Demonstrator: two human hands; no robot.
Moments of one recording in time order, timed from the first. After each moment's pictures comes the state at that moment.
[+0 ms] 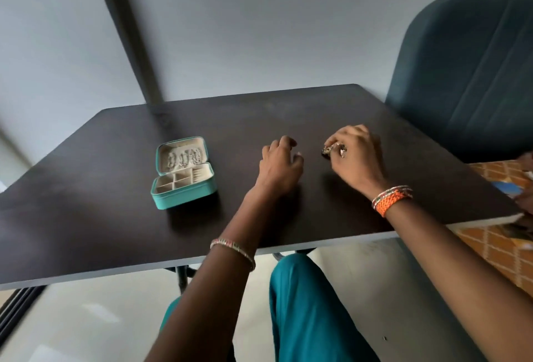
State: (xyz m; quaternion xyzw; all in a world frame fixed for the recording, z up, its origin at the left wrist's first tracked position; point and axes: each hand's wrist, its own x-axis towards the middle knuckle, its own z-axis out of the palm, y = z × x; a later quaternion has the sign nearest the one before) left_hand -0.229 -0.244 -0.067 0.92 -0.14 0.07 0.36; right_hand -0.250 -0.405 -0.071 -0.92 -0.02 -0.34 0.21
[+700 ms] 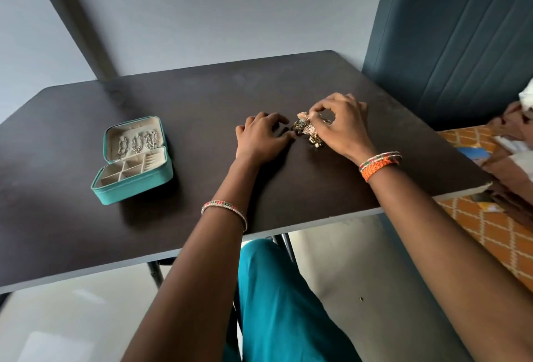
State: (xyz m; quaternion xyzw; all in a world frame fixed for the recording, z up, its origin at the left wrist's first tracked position) left_hand -0.187 -0.280 -0.088 0.94 -0.19 0.08 0.27; right_hand -0.228 -0.449 -0.081 -0.92 0.02 -0.31 0.25
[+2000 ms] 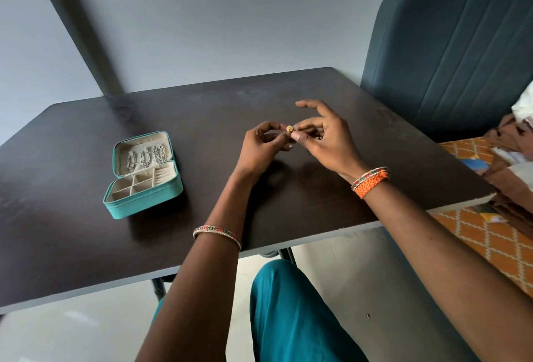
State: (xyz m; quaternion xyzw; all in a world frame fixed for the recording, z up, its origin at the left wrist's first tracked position) left_hand -0.202 -0.265 -0.080 0.70 -0.20 -0.02 0.69; right_hand -0.239 -0.415 -0.075 -0.82 -0.10 -0.27 0.49
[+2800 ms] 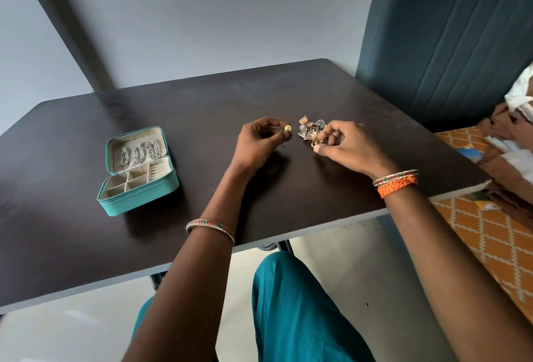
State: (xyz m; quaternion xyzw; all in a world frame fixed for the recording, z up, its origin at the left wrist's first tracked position) left_hand -0.190 -0.264 -0.092 0.73 -0.21 0.00 0.65; right_hand -0.254 -0.461 -0.091 -0.93 0.05 -0.16 0.34
